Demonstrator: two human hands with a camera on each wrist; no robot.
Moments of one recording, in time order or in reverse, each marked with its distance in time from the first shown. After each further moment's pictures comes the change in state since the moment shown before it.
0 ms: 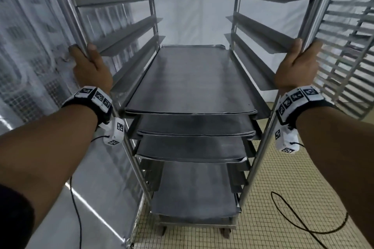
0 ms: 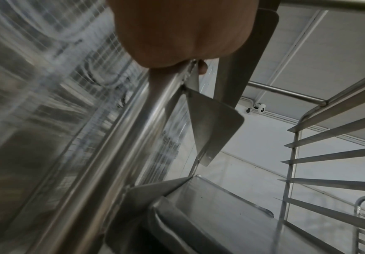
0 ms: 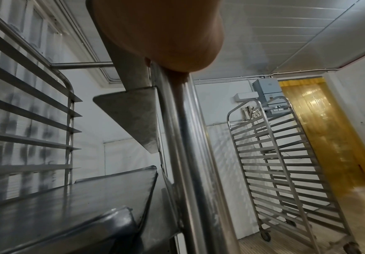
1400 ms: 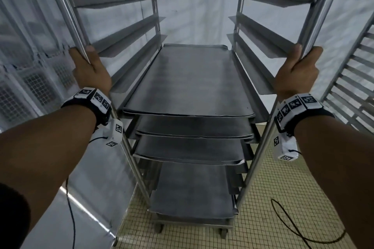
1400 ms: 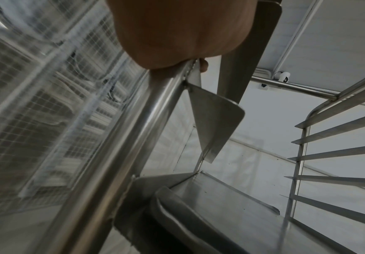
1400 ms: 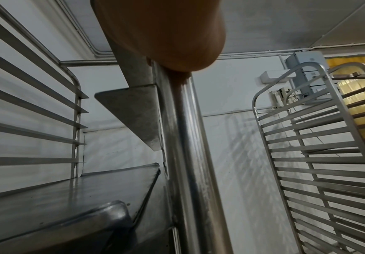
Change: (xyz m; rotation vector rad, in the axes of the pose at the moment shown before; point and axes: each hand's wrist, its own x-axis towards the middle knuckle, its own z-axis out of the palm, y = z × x) left_hand 0.113 -0.029 0.465 0.004 -0.019 -0.078; right_hand 0.230 0.184 0.410 0.055 -0.133 0.071
